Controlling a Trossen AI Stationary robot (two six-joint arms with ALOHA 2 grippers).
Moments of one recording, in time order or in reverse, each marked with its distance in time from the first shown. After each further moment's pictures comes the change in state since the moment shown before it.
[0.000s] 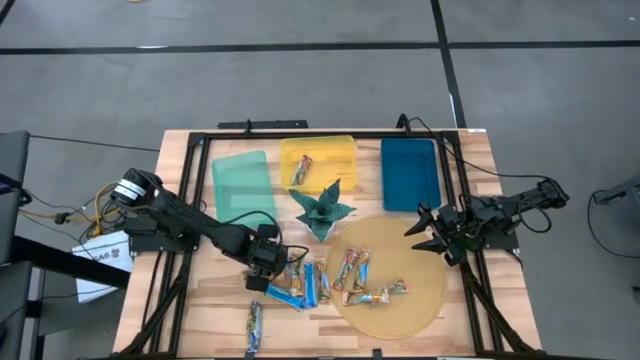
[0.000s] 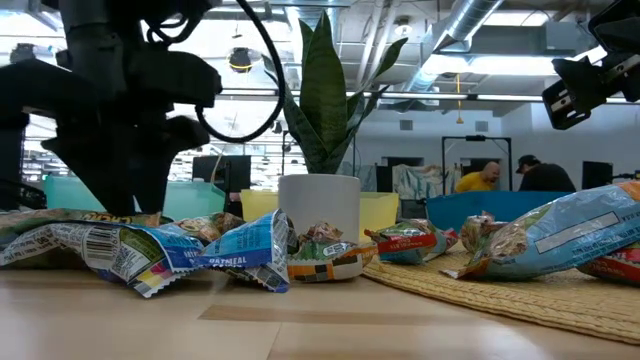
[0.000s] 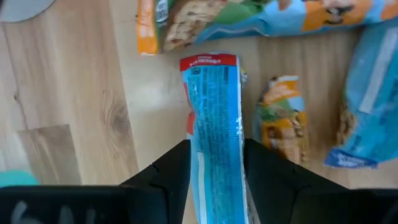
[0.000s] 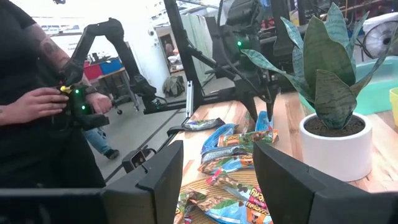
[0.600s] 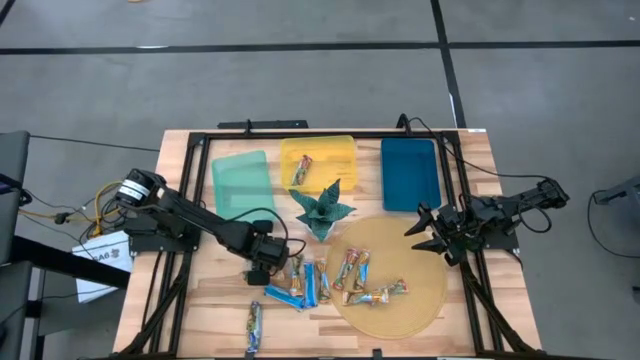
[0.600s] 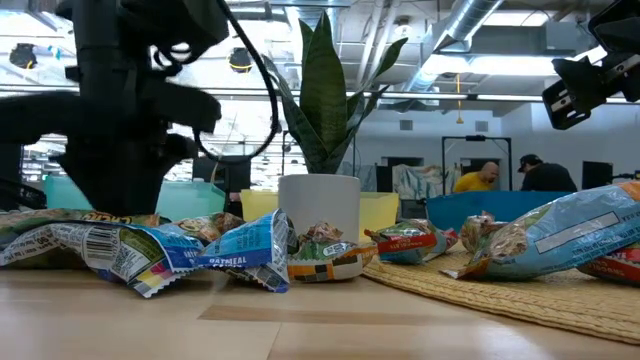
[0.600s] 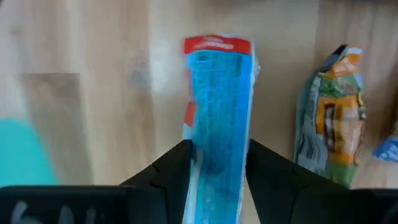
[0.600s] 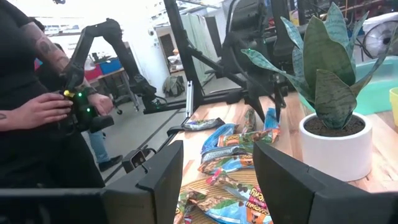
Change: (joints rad) left arm 0.039 0.045 -0.003 -0.066 0.029 -0.089; right arm 0.000 0.000 0.000 0.000 0.000 0.000
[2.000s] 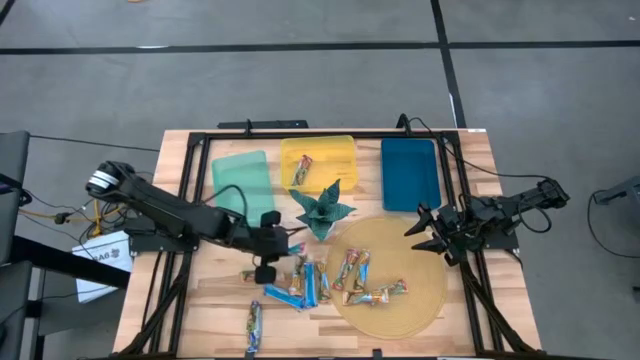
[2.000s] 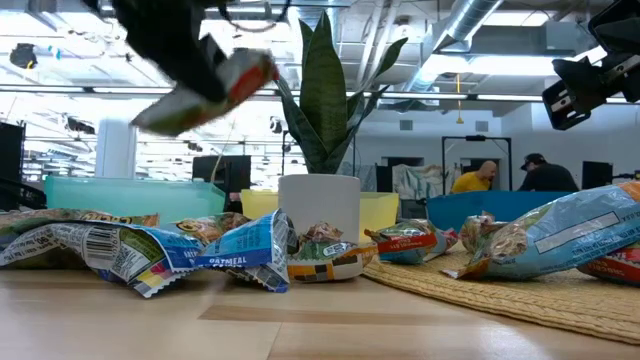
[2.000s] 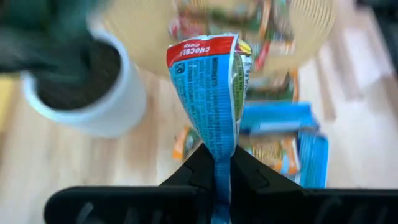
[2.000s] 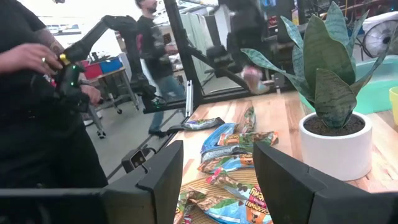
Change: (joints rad) left arm -0.003 -0.321 0.002 0.290 -0.084 0.053; right arm 0.000 0.003 0.000 0.000 0.000 0.000
